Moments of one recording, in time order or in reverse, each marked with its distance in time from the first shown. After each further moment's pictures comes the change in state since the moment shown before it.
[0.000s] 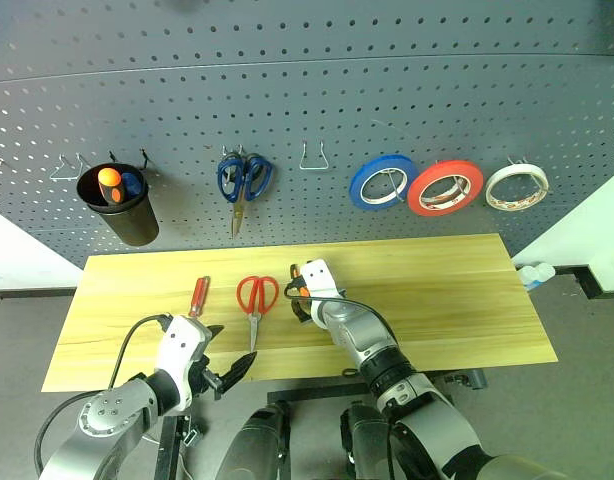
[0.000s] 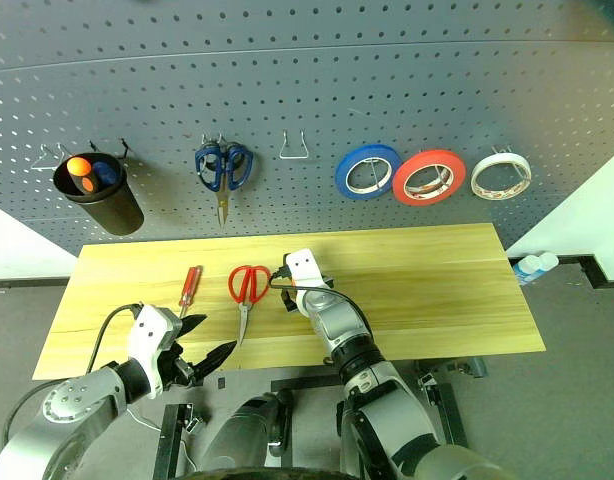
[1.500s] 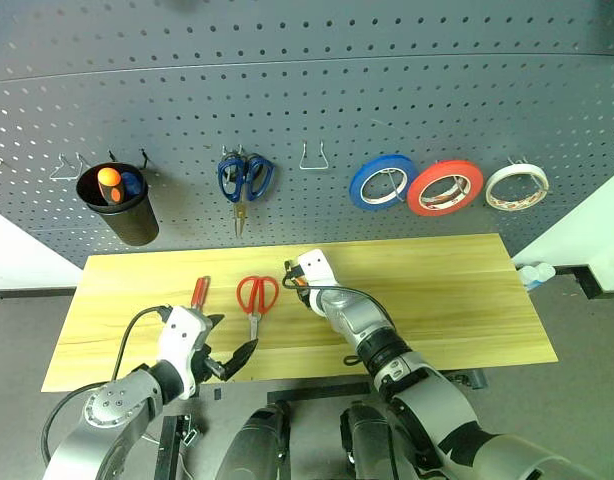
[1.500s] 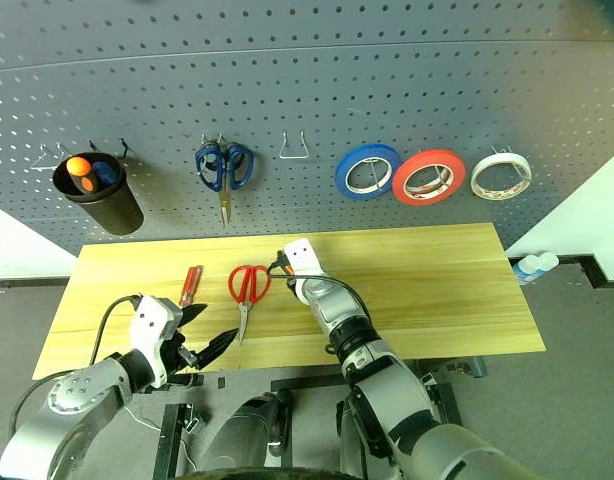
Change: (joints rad) left arm -0.059 -0.024 -0.011 0.023 0.014 -0.006 0.023; right arm -0.136 -0.006 -0.036 0.193 0.000 -0.101 0.030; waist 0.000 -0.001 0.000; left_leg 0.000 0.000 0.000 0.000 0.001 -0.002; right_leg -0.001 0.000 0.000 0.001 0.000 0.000
